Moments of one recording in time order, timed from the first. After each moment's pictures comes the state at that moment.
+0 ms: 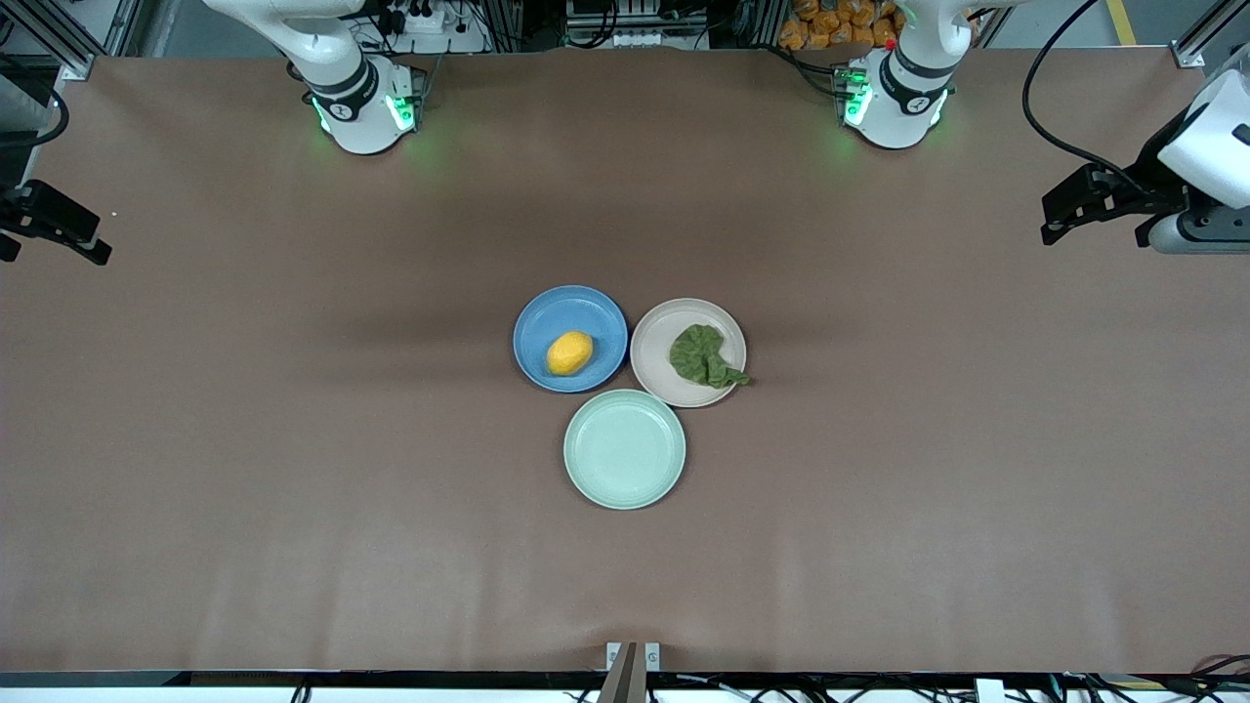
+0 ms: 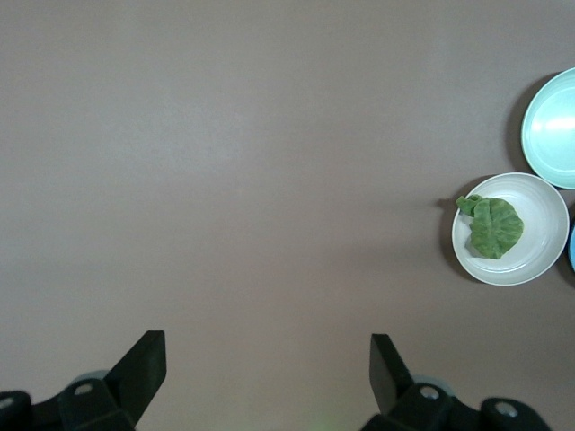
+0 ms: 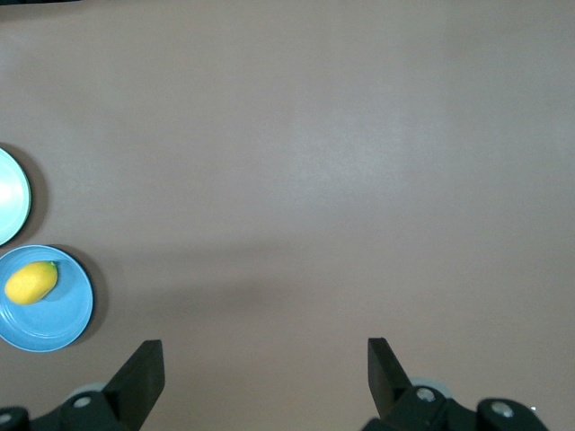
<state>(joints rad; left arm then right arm) 0.03 -0.01 -0.16 -1.52 0.01 1.51 -0.08 -0.02 -0.01 -0.05 -1.50 0.01 1.55 0.00</state>
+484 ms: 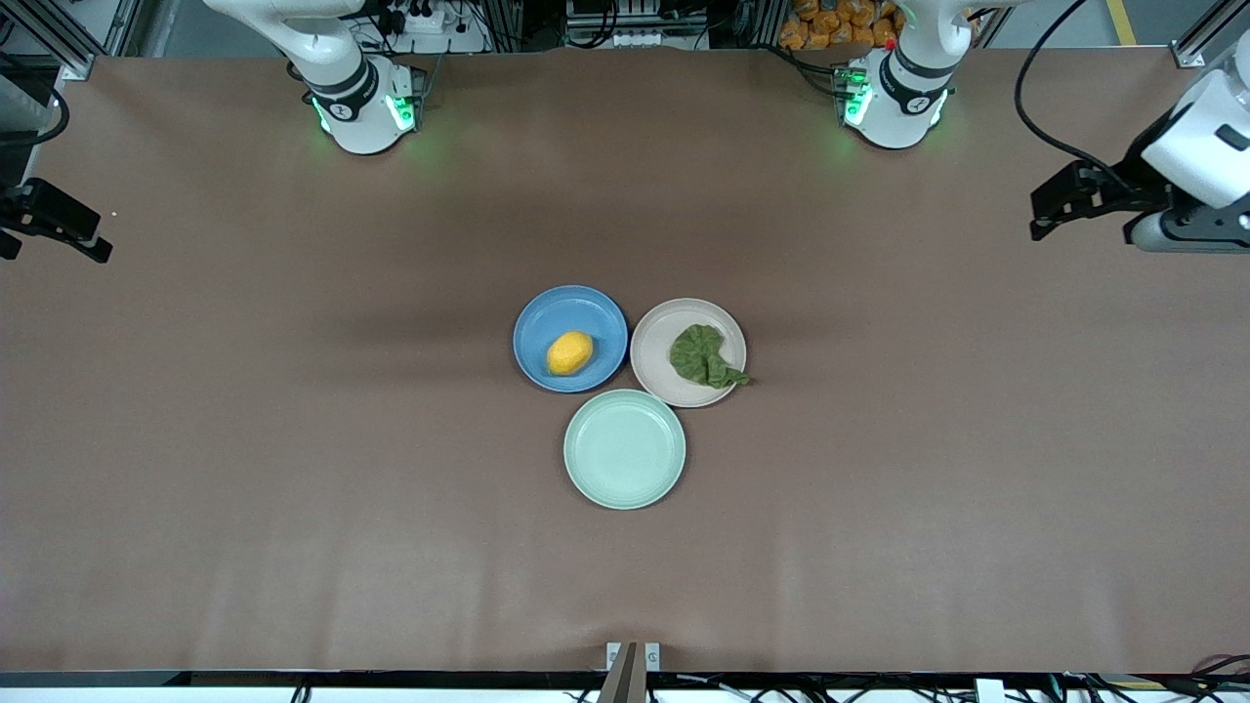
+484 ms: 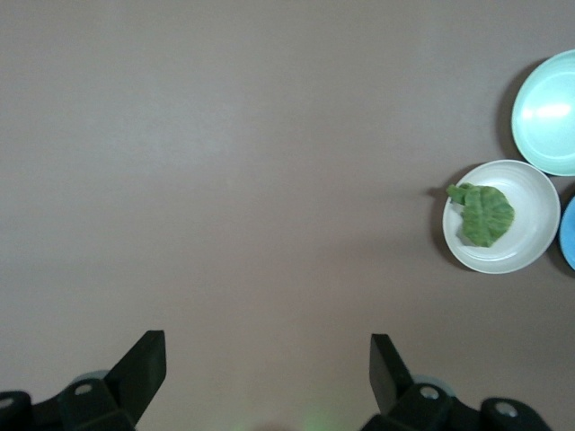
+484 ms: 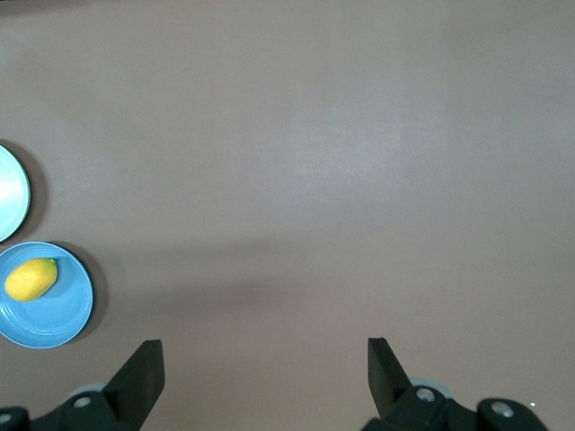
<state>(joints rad) 0.02 -0.01 -0.18 -1.52 -0.01 1.49 -0.09 -0.02 -0.01 -0.05 -1.50 0.01 1.54 0.00</state>
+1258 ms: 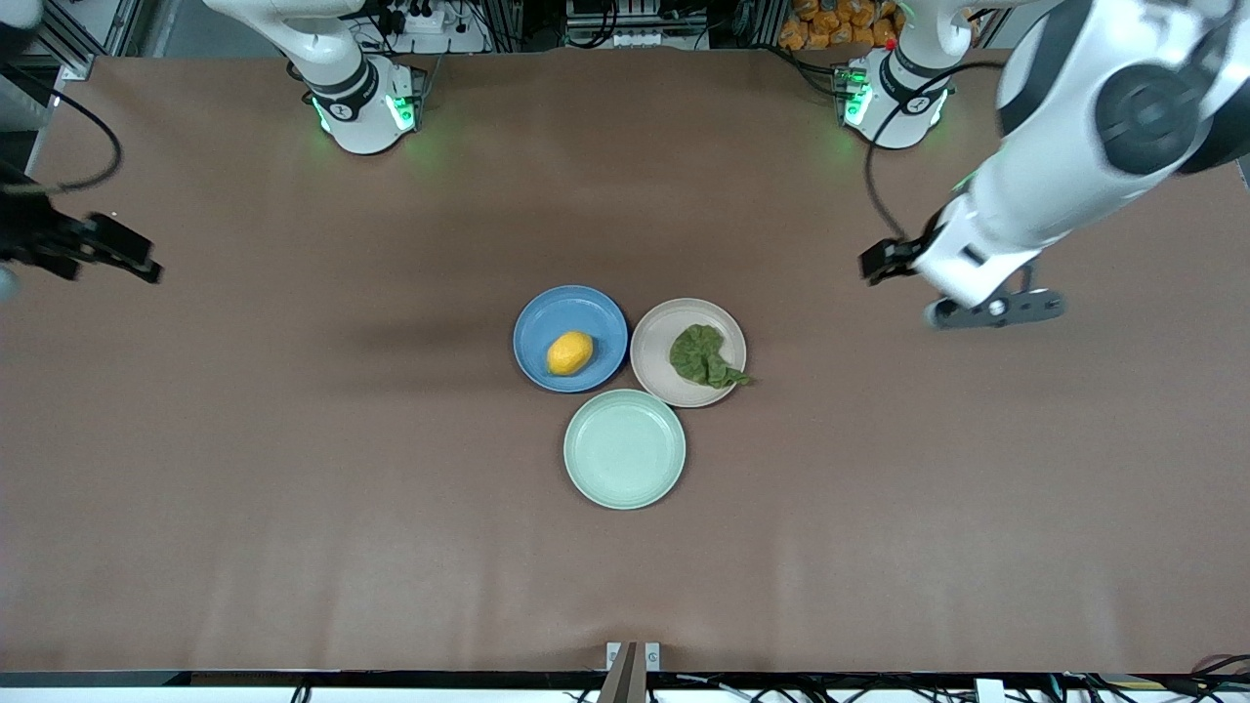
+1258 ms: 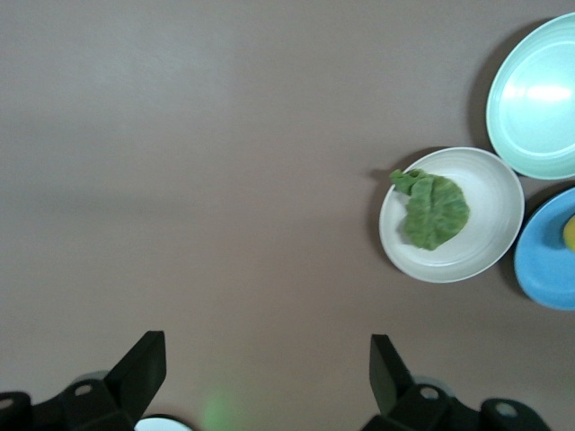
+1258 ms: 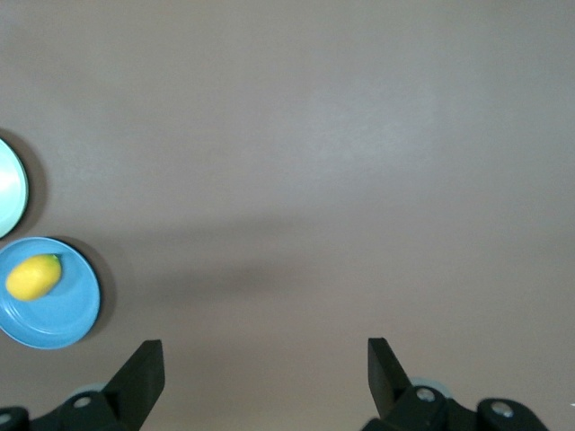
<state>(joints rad) -0.01 0.17 -0.39 -1.62 -0.02 1.63 -0.52 0.00 0.00 -0.03 -1.66 0.05 1.67 0.07</state>
